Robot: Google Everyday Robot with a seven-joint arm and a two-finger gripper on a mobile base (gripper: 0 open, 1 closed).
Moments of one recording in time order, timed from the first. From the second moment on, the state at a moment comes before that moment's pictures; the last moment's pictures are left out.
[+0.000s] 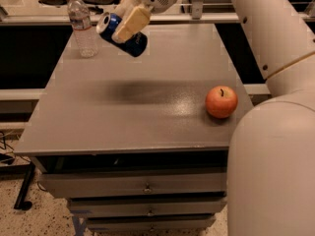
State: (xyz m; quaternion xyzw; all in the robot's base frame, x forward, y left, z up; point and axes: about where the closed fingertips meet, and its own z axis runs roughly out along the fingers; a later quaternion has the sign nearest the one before) arm 0.648 0.082 1.000 -0.70 0.56 0.25 0.36
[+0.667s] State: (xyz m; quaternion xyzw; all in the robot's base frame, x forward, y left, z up) arm 0.652 0.090 0.991 -0.65 0.53 0.37 0.40
